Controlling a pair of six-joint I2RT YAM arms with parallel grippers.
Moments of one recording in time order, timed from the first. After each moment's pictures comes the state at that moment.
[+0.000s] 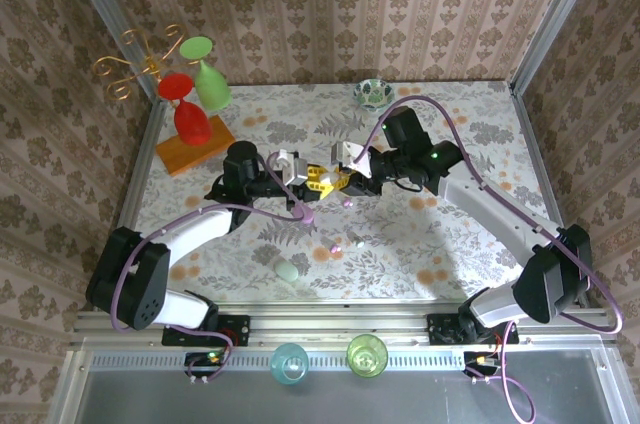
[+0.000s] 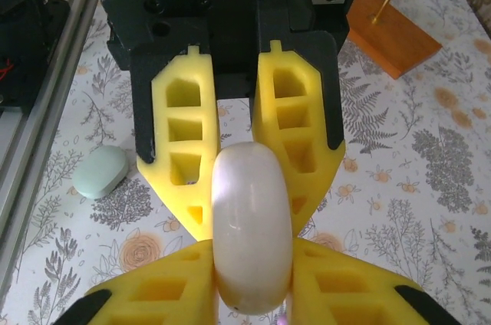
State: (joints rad) left arm -0.52 1.39 0.71 0.53 1.06 0.29; right arm 0.53 1.44 1.27 -0.59 -0.64 -0.76
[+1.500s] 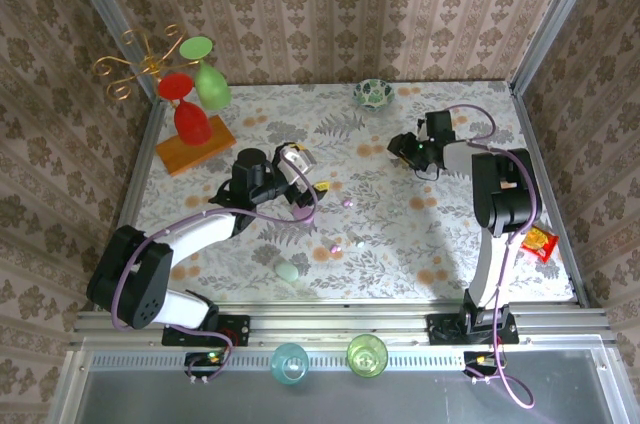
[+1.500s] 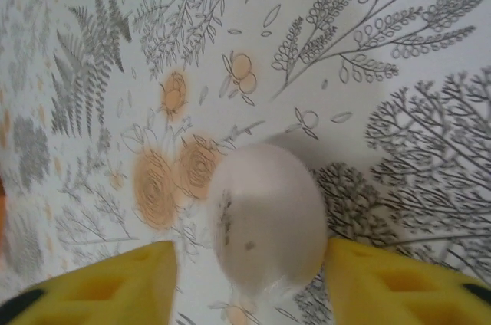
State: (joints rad) left arm -0.56 1.40 0.68 0.41 0.40 0.34; right arm 0.05 2.00 1.19 -0.06 -0.41 0.66
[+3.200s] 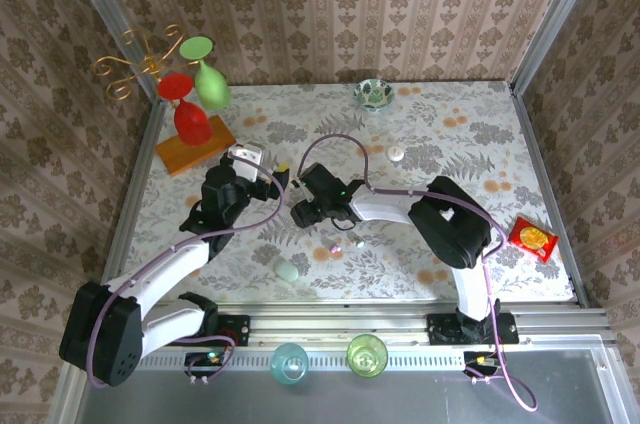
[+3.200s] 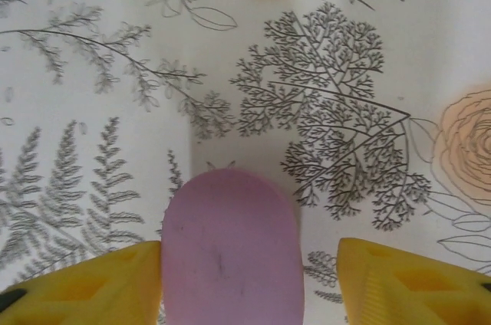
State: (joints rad) left arm -0.47 1.08 0.51 0.33 -0.04 0.03; right arm 0.82 2.00 1.26 -0.20 0.00 0.26
